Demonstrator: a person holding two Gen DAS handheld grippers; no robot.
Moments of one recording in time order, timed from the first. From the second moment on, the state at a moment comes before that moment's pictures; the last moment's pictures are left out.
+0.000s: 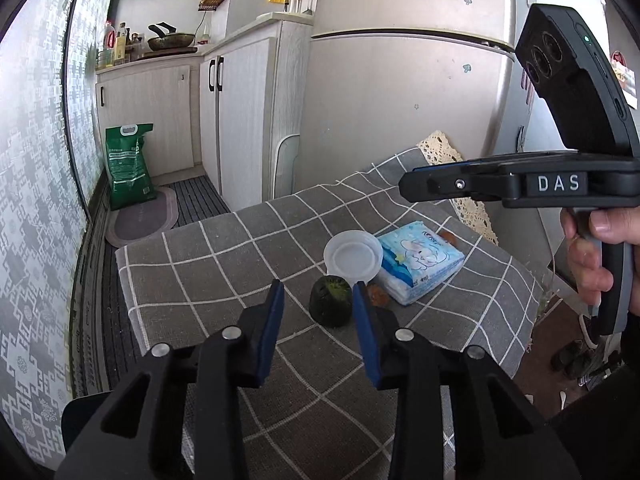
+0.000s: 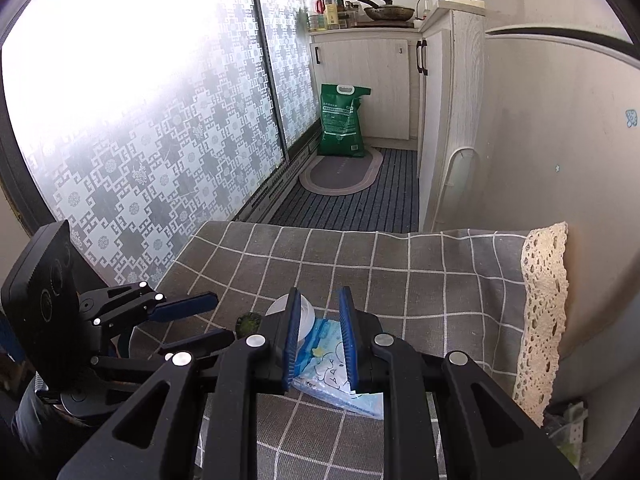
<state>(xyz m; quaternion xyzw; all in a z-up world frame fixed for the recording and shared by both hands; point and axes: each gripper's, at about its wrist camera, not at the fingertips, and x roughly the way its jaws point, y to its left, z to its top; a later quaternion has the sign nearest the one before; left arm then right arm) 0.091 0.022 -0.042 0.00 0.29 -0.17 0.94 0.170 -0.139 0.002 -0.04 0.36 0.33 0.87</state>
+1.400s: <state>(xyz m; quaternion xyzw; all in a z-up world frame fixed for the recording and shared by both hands) 0.071 0.054 -0.028 -0.04 0.26 -0.13 0.96 0.187 -0.100 -0.035 -0.05 0.42 0.32 0.85</state>
